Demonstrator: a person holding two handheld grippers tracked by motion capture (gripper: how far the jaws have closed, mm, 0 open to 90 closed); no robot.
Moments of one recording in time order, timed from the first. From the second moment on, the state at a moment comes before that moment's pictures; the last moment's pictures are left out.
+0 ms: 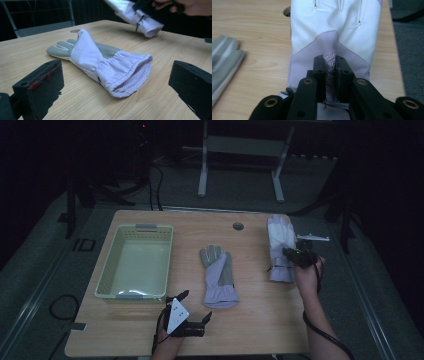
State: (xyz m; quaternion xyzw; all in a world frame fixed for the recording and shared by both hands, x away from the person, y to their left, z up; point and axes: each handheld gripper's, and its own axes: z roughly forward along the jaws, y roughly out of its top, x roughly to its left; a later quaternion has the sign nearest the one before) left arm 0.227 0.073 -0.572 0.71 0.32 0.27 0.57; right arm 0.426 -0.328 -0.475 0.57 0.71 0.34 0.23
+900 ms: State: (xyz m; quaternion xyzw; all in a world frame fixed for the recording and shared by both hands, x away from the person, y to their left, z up) left arm 0.228 0.073 -0.572 0.71 0.32 0.27 0.57; right arm 0.306 -0.311 -0.467 0.59 0.68 0.37 0.24
